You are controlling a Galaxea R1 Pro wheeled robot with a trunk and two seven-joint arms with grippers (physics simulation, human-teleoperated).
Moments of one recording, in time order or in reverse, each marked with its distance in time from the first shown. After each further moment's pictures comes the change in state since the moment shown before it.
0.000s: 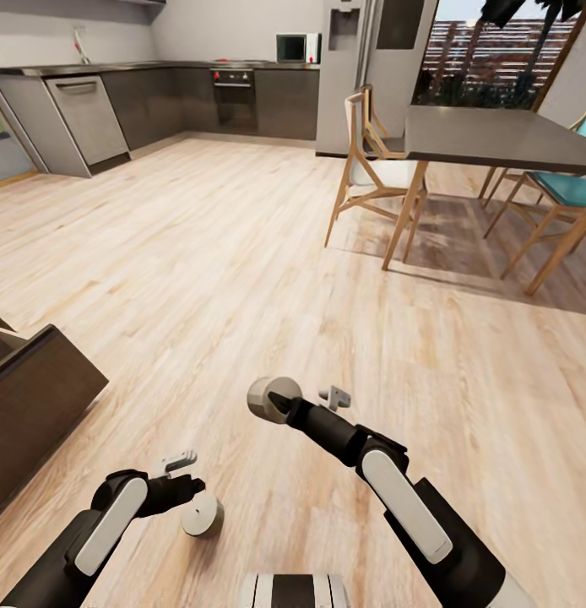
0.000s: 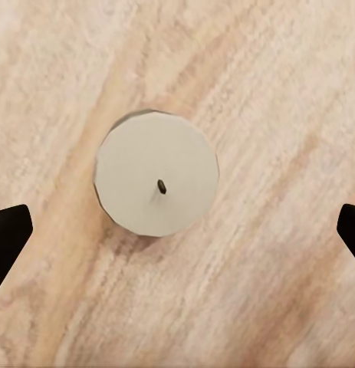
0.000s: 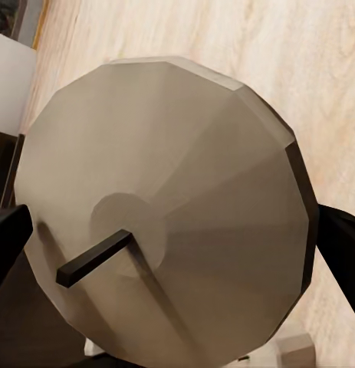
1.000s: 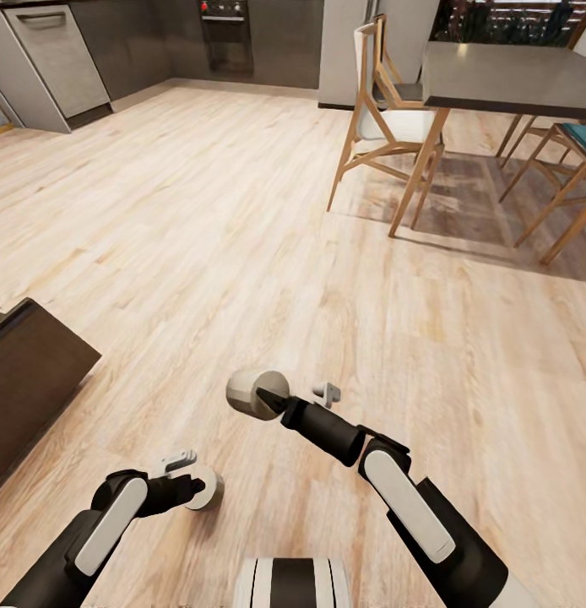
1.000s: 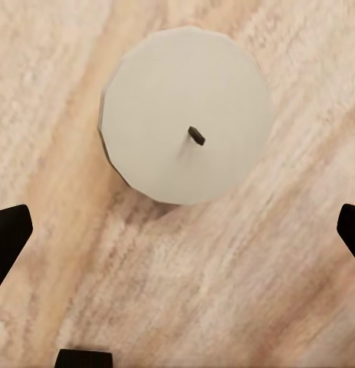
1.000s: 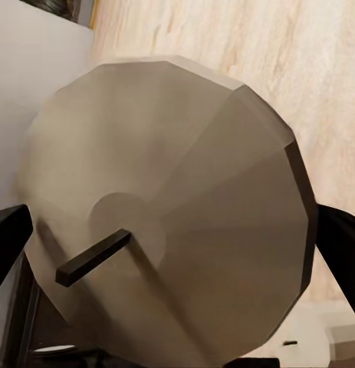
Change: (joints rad) left arm 0.000 0.000 0.000 0.000 -0.001 0.000 0.000; right arm 0.000 -0.013 0.000 0.006 -0.005 -0.001 0.241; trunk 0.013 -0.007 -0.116
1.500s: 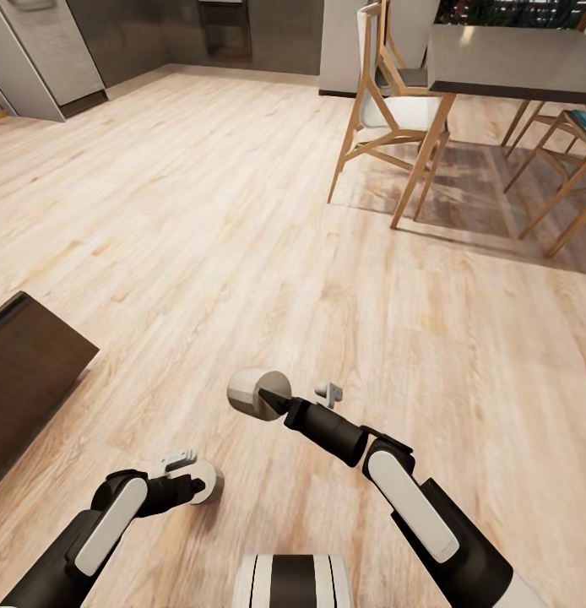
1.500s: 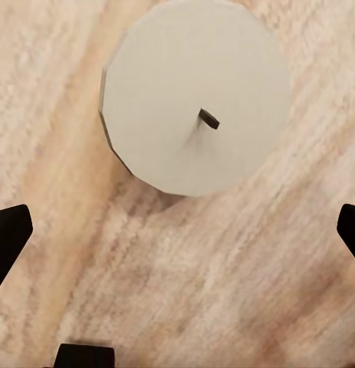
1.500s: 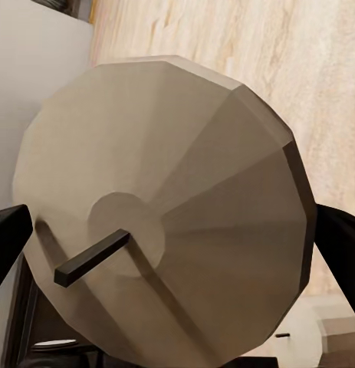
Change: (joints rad) left arm 0.000 0.000 0.000 0.000 0.000 0.000 0.000; right arm 0.000 -0.020 0.000 0.003 -0.001 -0.002 0.037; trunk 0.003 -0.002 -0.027
